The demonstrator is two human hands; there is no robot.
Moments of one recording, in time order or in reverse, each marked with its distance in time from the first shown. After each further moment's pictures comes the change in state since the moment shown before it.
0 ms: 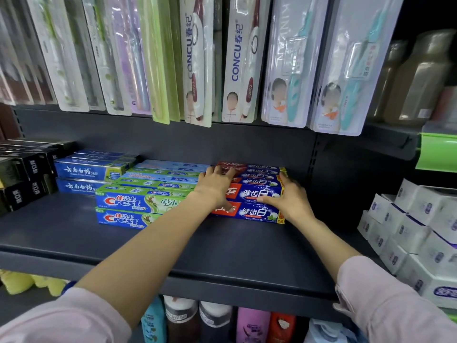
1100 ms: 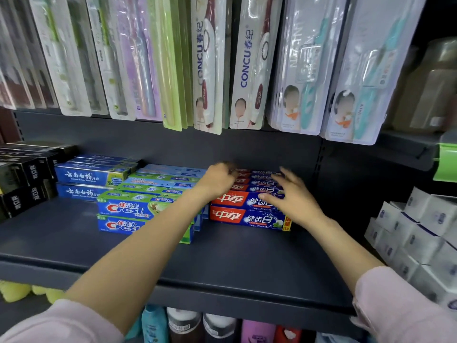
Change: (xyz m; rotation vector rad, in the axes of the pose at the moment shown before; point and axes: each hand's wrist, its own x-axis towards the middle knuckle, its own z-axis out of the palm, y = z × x) left_hand 0.002 -0.010 -0.031 -0.620 0.141 0.012; right_hand 0.004 -0.017 -0.012 -0.153 -0.045 -0.180
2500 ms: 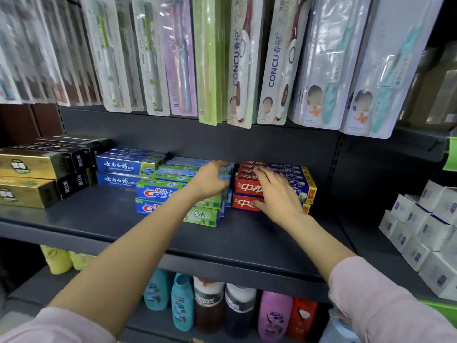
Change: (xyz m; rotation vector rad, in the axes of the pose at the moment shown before) left_hand -0.055 -0.040 -0.039 0.004 0.011 -0.050; right_hand -0.029 -0.072 0.033 -0.402 0.053 -0.271
